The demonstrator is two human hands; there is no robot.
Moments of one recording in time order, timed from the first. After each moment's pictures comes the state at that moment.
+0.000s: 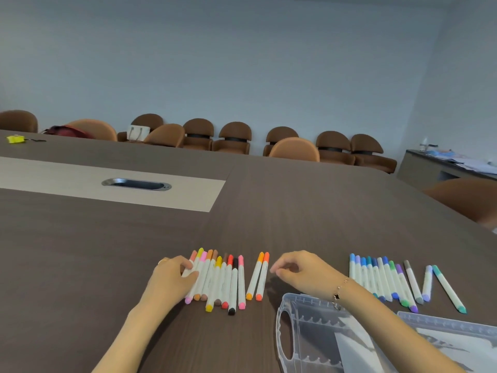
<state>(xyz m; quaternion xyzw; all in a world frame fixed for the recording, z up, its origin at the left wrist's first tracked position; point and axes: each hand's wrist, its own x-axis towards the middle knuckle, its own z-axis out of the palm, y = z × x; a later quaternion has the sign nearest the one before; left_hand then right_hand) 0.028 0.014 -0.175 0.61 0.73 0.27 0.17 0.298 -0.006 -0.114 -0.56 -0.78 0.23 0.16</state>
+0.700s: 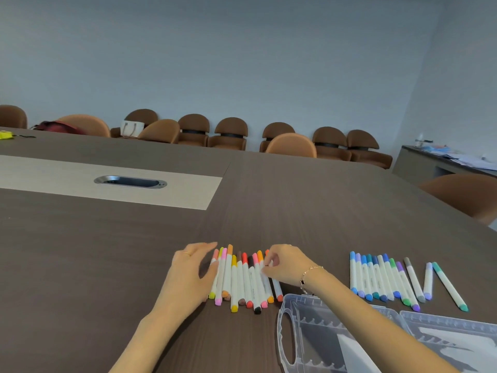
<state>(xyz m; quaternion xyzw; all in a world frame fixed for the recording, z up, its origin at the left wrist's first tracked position) 0.055 0.006 -0.172 0.70 0.59 0.38 0.13 0.271 0.035 -0.134 -0.62 -0.75 0.20 0.14</state>
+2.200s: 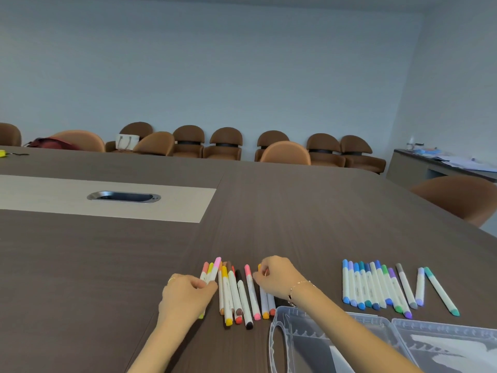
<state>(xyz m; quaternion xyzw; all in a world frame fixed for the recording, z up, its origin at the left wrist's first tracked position) 0.076 0.007 -0.167 0.55 0.72 0.35 0.24 0.267 0.036 -0.137 -0.63 -0.71 0.24 0.19</state>
